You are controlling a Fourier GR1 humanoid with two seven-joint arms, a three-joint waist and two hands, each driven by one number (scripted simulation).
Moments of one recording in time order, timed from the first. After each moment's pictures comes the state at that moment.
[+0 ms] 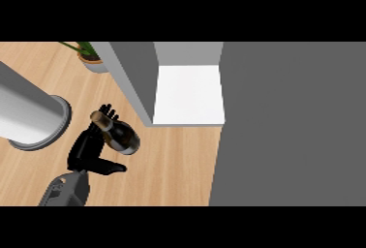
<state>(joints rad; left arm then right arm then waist) -0.25 0.13 0.16 -0.88 0.15 -0.40 -0.46 -0.13 -0.10 0.12 -2.50 -0.05 0.02 0.70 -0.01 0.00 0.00</state>
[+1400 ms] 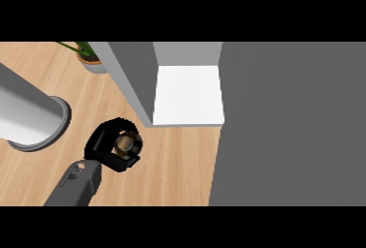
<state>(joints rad) -0.41 0.13 0.09 -0.62 0.04 -0.43 -0.71 -0.09 -0.09 0.10 -2.49 -0.06 0.05 0.66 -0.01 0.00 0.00</state>
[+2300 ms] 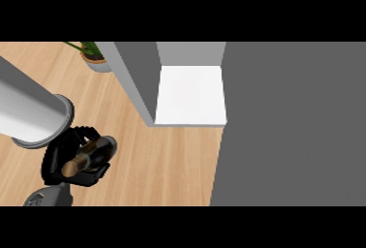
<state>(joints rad) -0.11 0.17 0.17 -1.11 0.15 -0.26 -0.68 -0.10 -0.08 0.08 -2.49 -0.06 0.06 0.67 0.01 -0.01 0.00</state>
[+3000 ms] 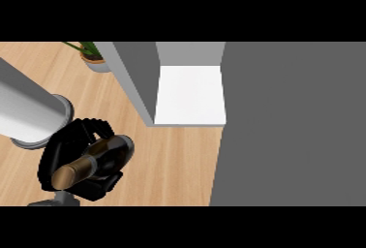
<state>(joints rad) -0.01 0.07 0.01 -1.69 0.21 -0.16 -0.22 -0.10 -0.07 0.08 -2.48 -0.06 0.06 0.67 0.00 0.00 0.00</state>
